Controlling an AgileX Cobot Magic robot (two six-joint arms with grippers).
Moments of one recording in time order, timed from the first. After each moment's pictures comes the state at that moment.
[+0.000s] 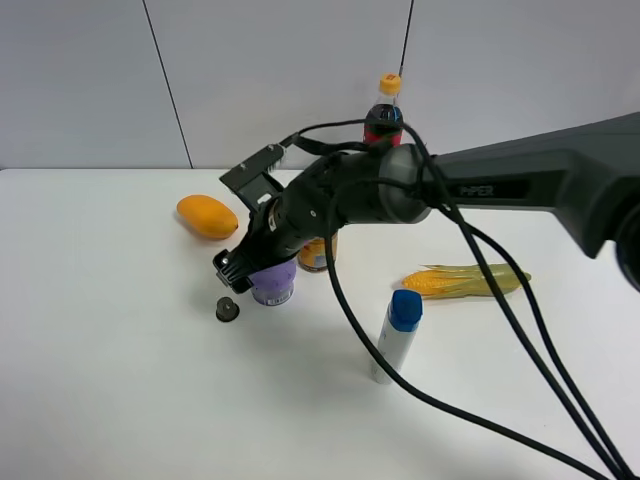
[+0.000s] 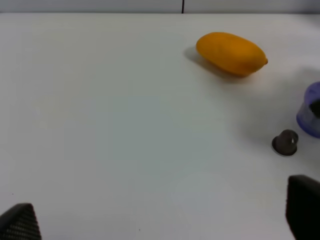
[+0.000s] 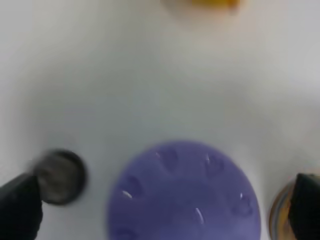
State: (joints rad) left arm 0.10 -0.01 -0.51 -0.07 1.05 0.01; right arm 0.84 2.05 -1.40 -0.07 0.33 0.02
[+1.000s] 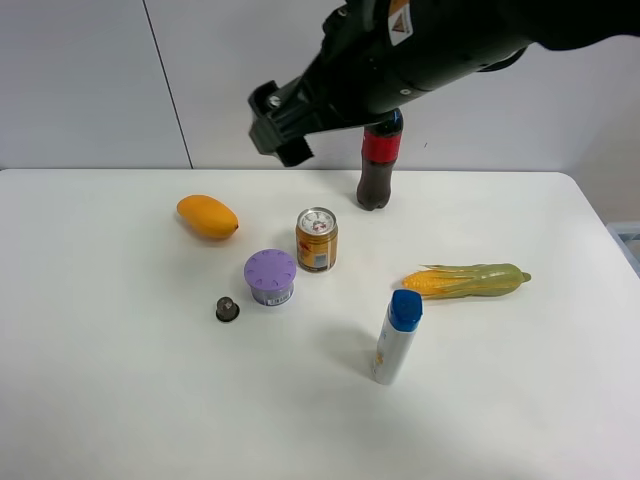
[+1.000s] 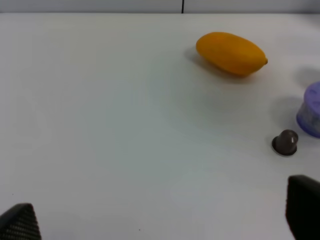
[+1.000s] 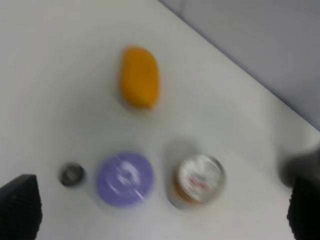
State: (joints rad) left arm 0.10 -0.01 -0.51 -0.07 1.05 0.01; right arm 0.85 1.48 -1.40 -0.19 0.74 0.08
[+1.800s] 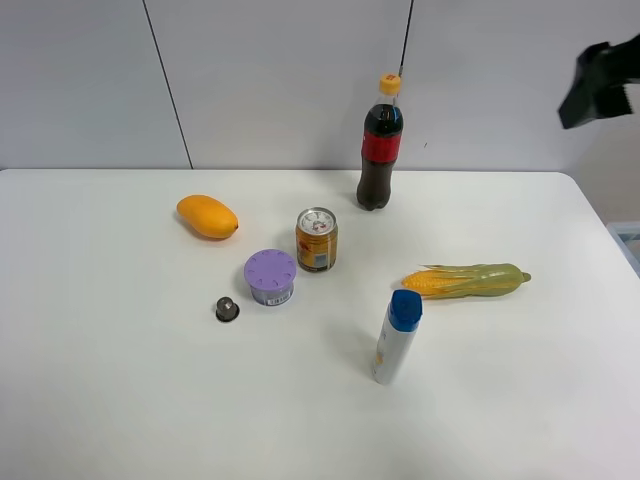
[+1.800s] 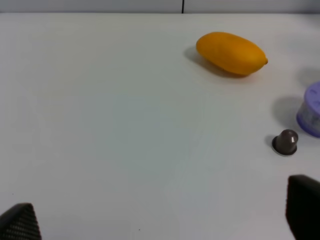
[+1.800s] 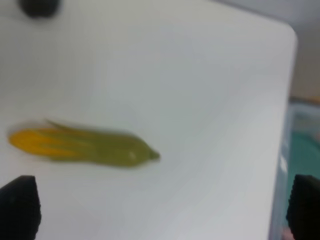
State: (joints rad) left arm 0.10 -0.01 -0.51 -0.07 1.05 0.01; right arm 0.16 1.25 -1.40 -0.13 1.19 -0.09
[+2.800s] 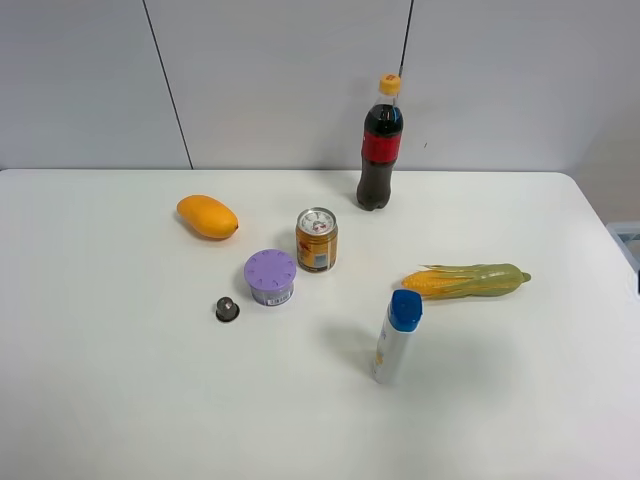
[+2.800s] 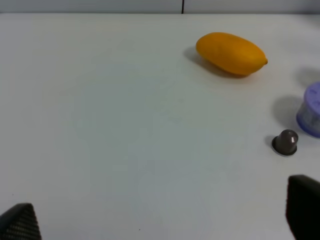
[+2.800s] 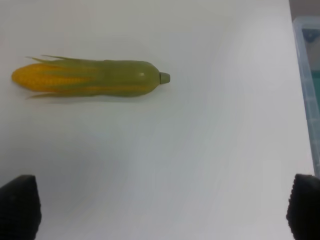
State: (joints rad) left arm 0.10 -0.01 -0.51 -0.07 1.05 0.01; right arm 0.07 0.52 -0.69 -0.06 1.01 0.00
